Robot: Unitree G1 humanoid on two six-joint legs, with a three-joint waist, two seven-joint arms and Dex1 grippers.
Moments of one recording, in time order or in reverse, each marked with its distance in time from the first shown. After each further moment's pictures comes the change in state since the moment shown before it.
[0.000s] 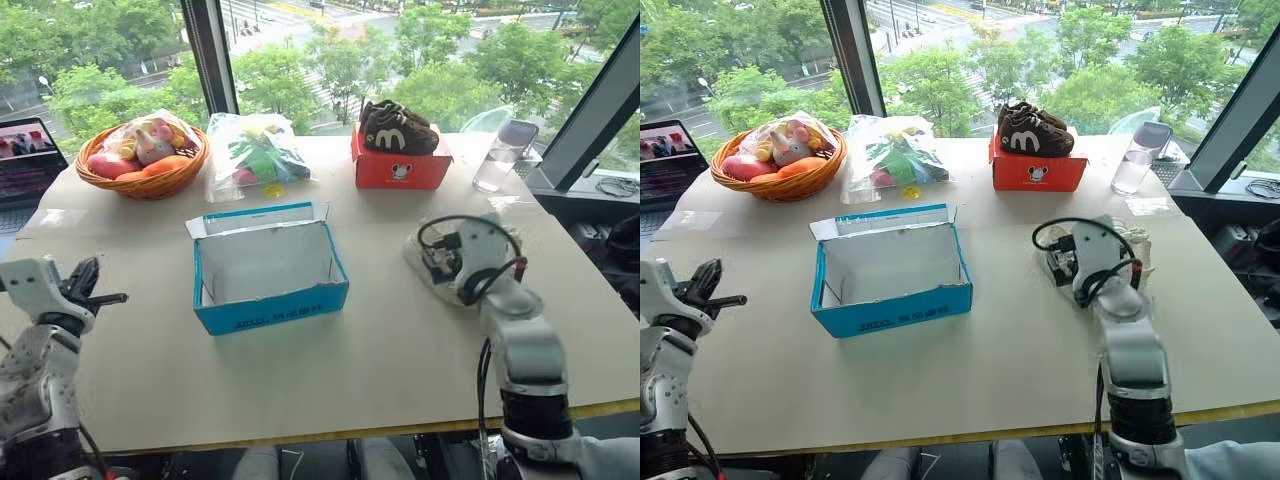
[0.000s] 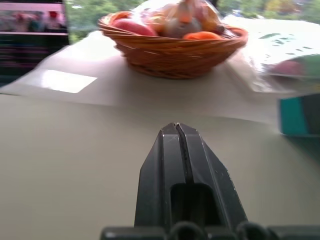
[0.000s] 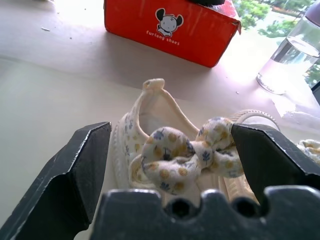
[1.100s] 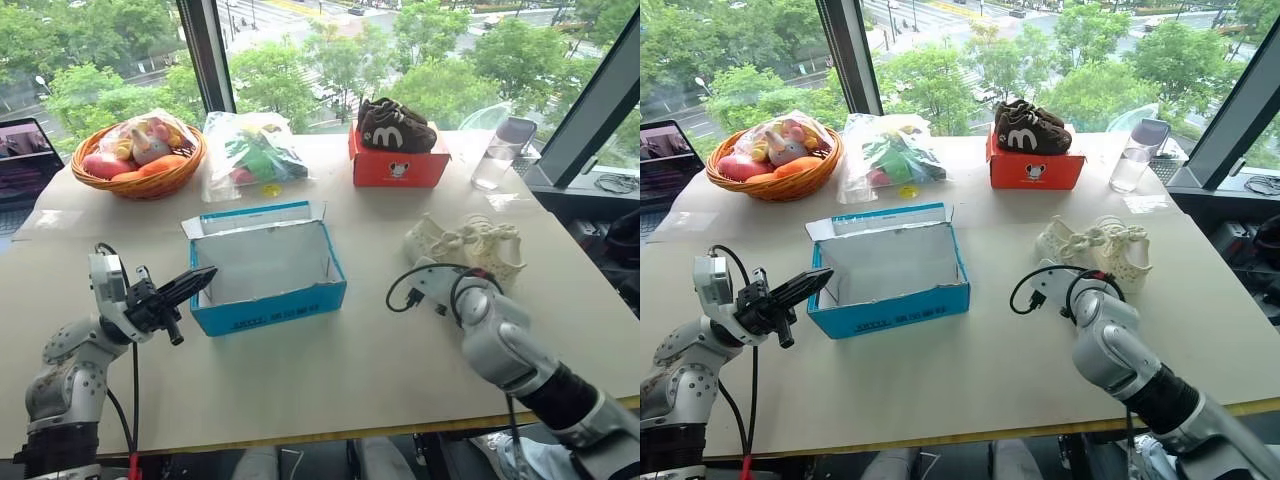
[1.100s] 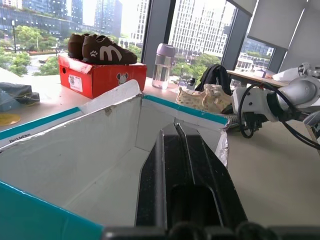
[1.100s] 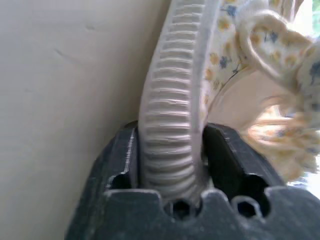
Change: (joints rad) left arm 0.020 0.125 -0.235 -0.045 -0.333 -0.028 -1.030; right arm -0.154 -0.370 0.510 -0.084 -0.226 0.575 0.274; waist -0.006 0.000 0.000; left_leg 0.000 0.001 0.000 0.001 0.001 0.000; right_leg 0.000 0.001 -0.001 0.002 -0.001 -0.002
